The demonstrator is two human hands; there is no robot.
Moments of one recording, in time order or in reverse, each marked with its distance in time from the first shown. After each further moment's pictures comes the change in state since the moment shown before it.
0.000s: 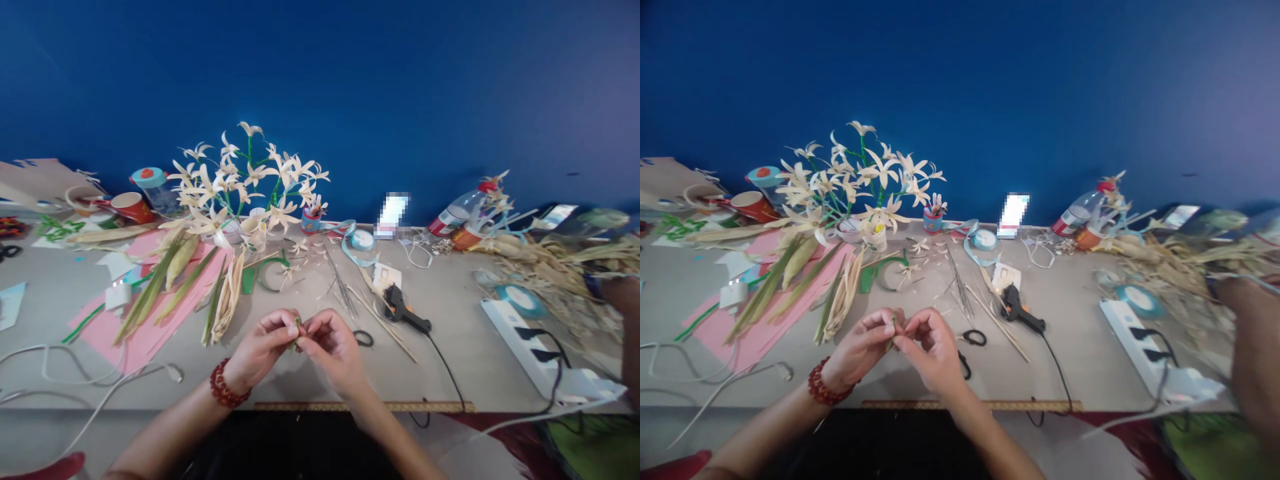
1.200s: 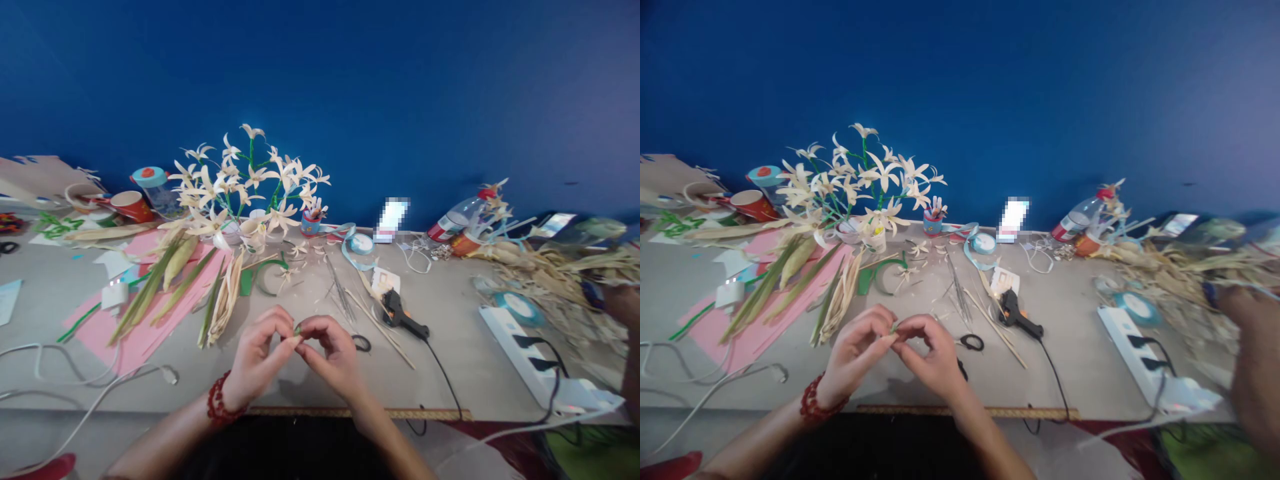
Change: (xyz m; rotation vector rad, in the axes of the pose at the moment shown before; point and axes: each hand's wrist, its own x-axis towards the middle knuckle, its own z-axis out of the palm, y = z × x) left_hand -0.008 0.008 0.011 0.577 0.101 0.439; right_hand 0.005 0.004 -0.015 -0.335 -0.048 -0.166
